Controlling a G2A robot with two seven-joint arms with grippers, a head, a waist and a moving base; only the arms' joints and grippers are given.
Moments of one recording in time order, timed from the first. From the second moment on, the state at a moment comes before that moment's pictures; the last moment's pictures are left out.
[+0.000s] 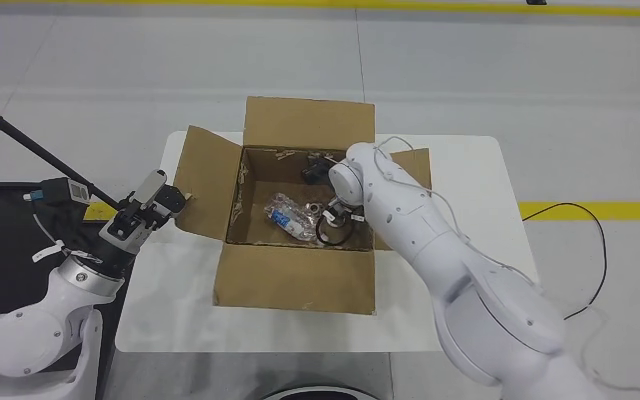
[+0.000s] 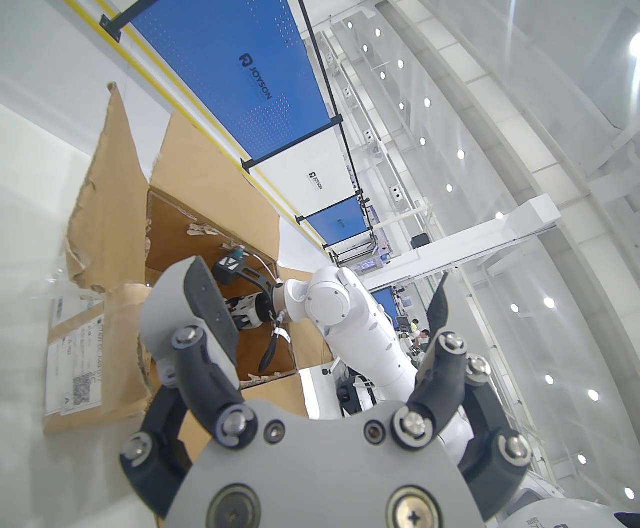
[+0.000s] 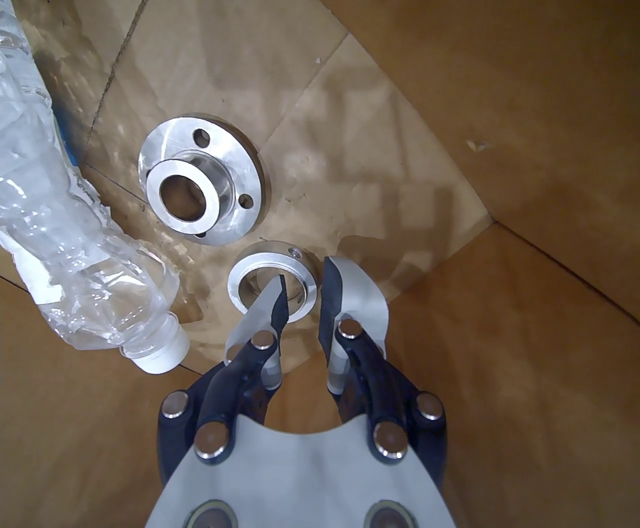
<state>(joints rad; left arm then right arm) 1.63 -1.19 -1.93 -2.19 -0.20 -0.01 -0.56 -0.16 -1.72 0.43 -0.42 -0.70 -0.16 1.16</state>
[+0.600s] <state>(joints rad) 1.63 -1.19 -1.93 -2.19 -0.20 -0.01 -0.56 -0.16 -1.76 0.44 -0.34 -0.71 -0.20 1.15</state>
